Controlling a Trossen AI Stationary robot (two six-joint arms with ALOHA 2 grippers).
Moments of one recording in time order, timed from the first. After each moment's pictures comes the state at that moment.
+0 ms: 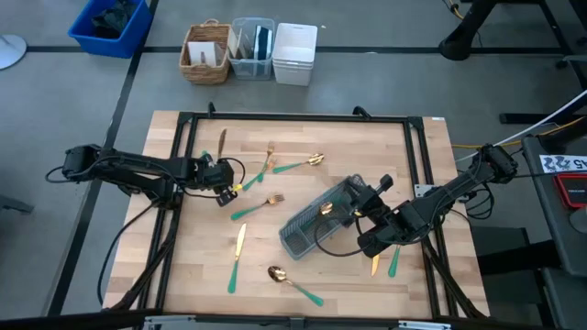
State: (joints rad) left arm 0.09 1.07 0.50 -0.66 -0.39 -0.39; right arm 0.56 1.41 1.05 -0.73 1.27 0.83
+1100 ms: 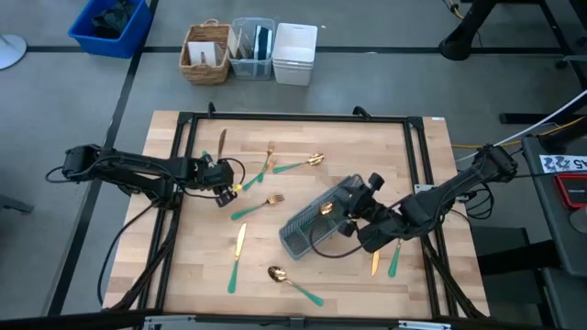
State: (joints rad) left arm 0.09 1.07 0.50 -0.67 -0.38 -0.38; right arm 0.54 1.41 1.18 -0.73 0.99 0.59
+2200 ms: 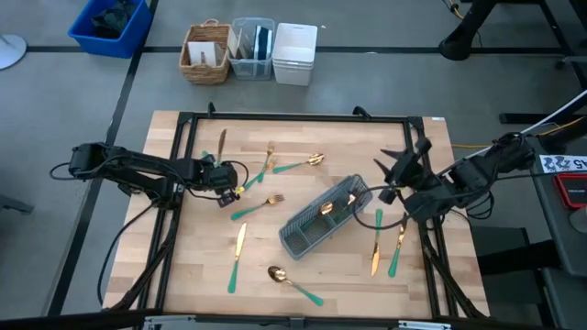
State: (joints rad) left arm 0.09 1.16 0.50 -0.63 -0.42 -0.33; right arm 0.54 1.13 1.36 -1.26 1.11 0.55
